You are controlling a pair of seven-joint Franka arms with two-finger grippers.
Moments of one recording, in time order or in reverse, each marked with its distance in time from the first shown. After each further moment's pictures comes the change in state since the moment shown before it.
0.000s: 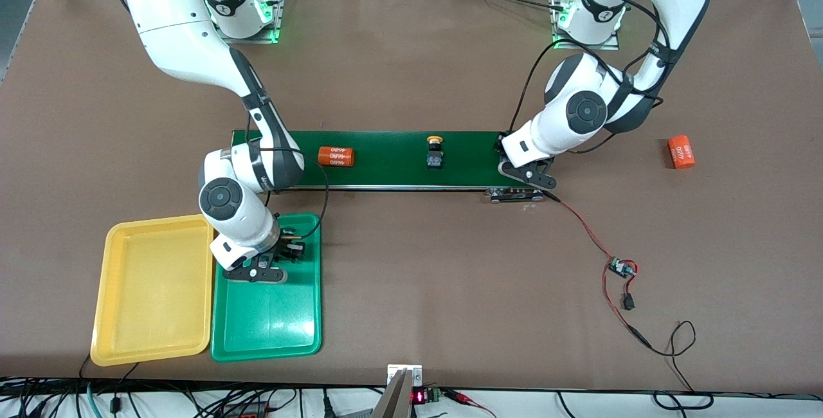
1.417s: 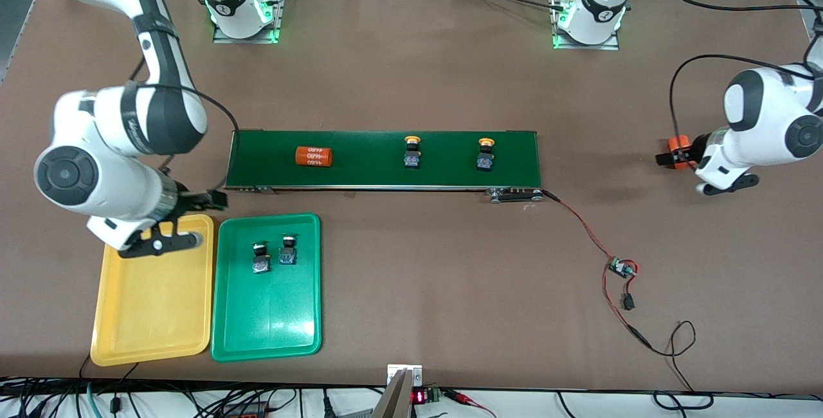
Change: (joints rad) left arm 0.565 -0.045 0.191 -0.065 0.290 -0.180 0.012; right arm -0.122 -0.330 -0.009 0.043 -0.113 -0.689 -0.410
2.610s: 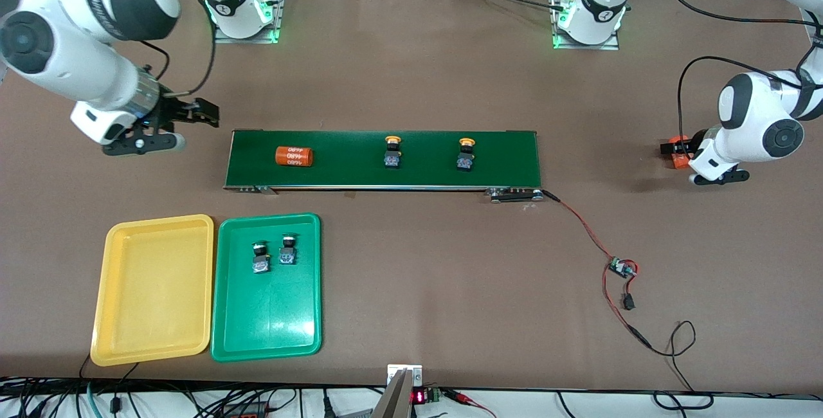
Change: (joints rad) left arm 0.076 0.102 0.001 -0.066 0.182 0.094 0.040; right arm -0.262 -0.500 0.282 -0.660 0.148 0.191 0.125
